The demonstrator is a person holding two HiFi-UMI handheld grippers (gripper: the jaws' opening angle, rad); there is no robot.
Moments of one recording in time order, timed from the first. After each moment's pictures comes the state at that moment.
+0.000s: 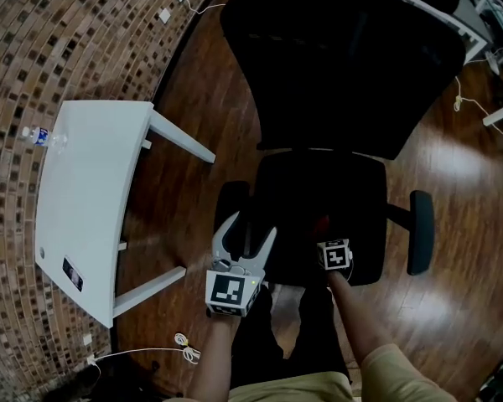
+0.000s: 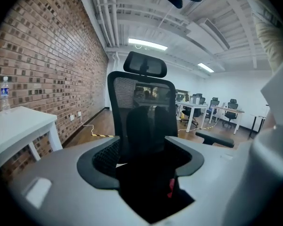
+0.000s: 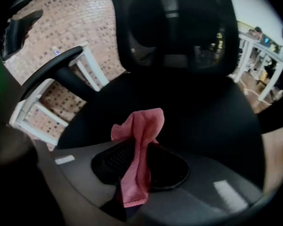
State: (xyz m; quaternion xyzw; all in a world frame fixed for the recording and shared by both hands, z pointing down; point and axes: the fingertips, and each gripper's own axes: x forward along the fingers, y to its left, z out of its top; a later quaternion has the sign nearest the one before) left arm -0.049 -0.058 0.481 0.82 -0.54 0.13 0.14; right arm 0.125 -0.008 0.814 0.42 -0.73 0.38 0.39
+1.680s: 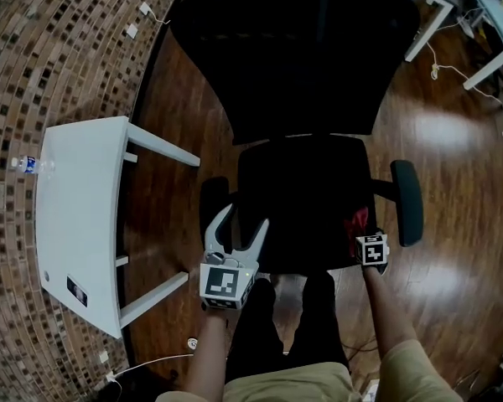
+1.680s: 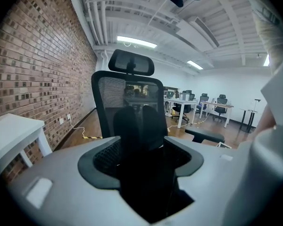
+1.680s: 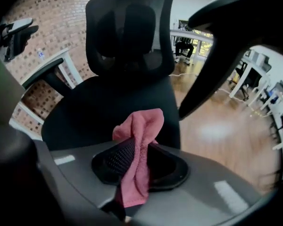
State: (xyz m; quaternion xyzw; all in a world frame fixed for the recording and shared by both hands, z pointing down) left arm -0.013 -0.055 0.471 0.85 -0.49 0.16 0.12; right arm 0.305 0.031 0.789 0.52 -0.67 0.36 0.40
